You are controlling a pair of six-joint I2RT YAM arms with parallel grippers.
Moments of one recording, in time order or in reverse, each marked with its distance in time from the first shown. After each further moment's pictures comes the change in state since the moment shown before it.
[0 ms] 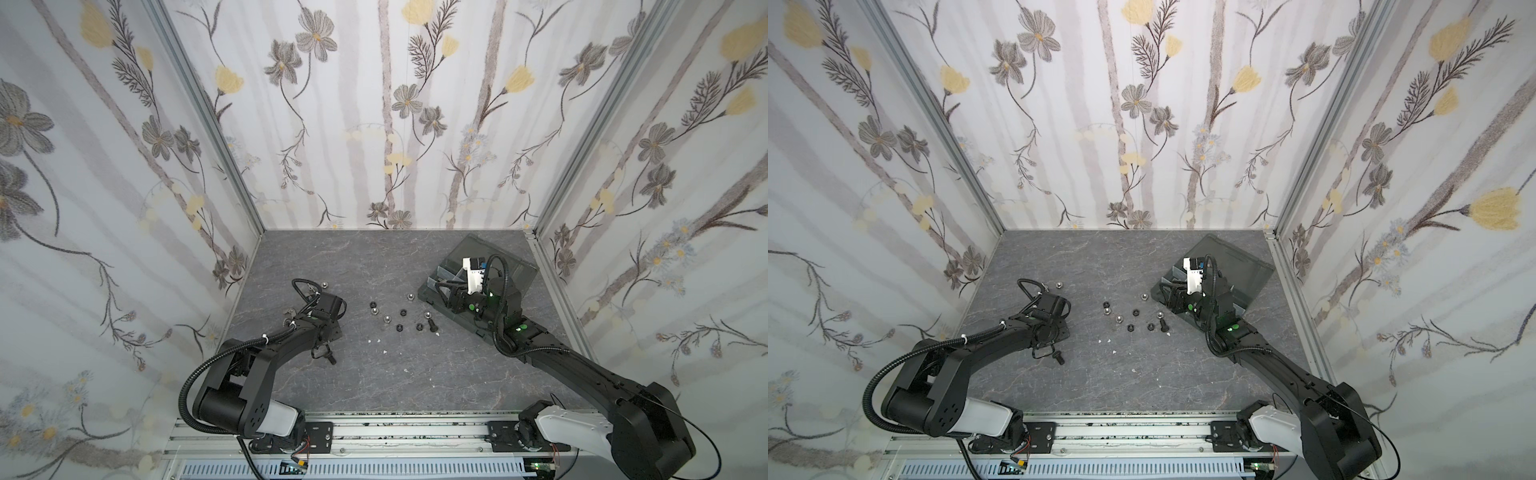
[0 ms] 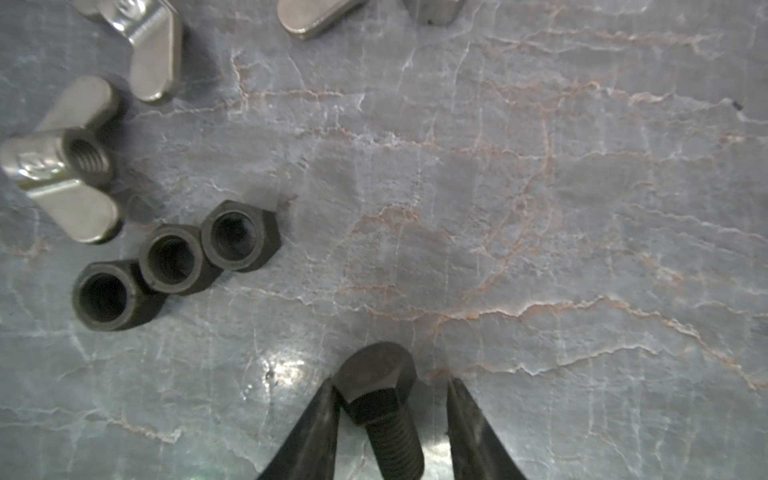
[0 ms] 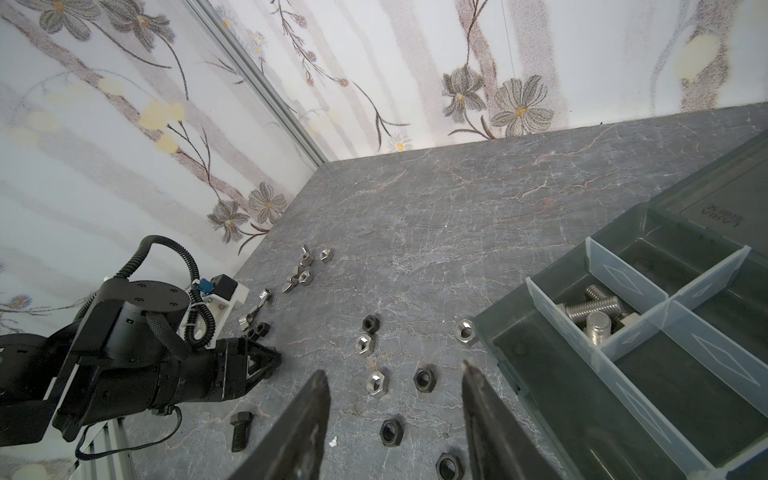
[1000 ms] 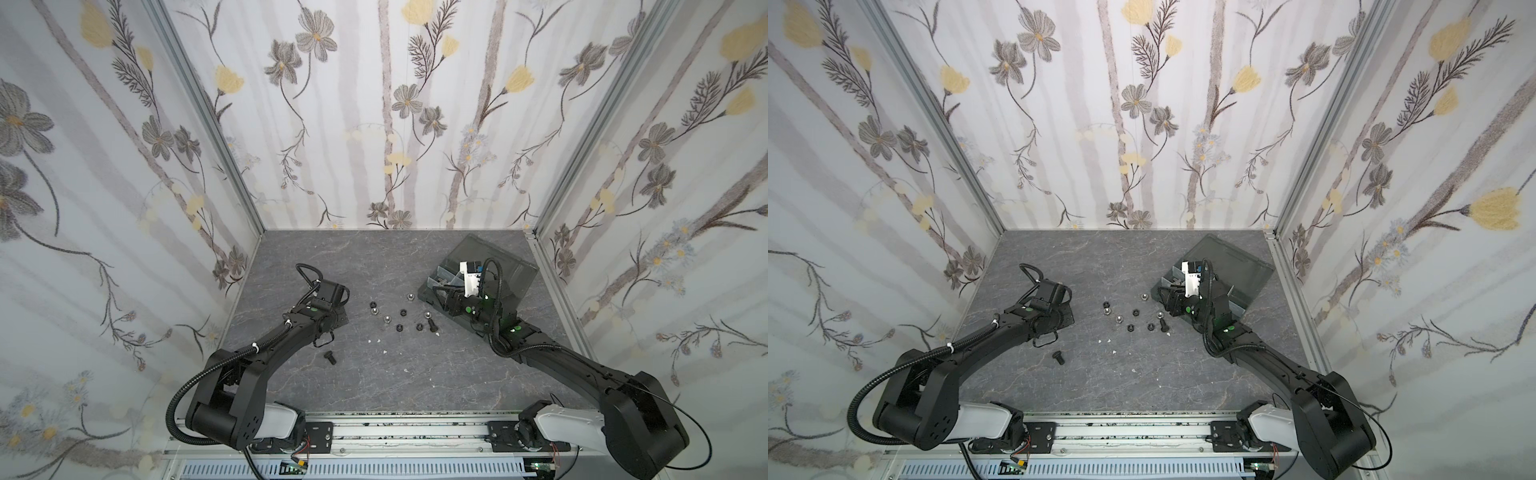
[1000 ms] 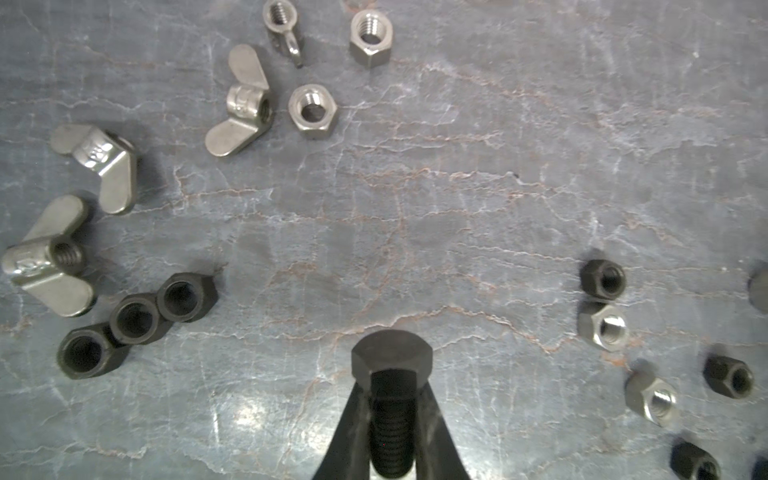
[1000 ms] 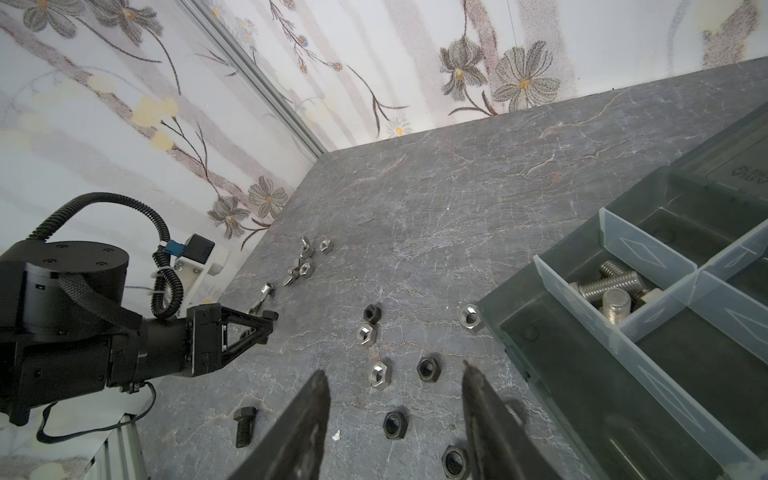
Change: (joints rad) left arm -0.047 -0.063 0.142 -0.062 0.061 0.040; right arm 0.002 0.055 -0.045 0.081 -0.017 0.060
